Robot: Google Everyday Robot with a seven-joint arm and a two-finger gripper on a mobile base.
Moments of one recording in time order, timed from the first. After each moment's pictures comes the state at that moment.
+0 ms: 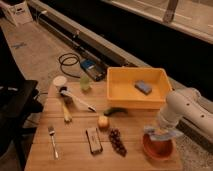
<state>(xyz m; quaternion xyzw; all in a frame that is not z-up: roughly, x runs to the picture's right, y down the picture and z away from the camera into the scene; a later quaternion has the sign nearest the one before) 0.277 0.224 0.729 -0.37 -0.04 0.10 0.92</state>
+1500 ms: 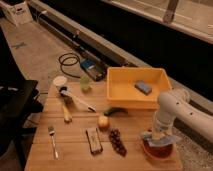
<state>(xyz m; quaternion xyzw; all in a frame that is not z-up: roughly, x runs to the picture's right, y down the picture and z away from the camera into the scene) 0.260 0.255 0.730 -0.43 -0.02 0.10 0.90</state>
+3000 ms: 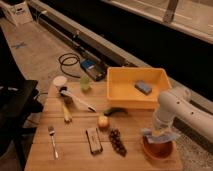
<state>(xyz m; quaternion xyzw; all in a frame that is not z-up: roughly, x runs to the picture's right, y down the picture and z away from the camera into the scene) 0.257 0.241 0.730 -0.40 -0.02 0.09 0.91</state>
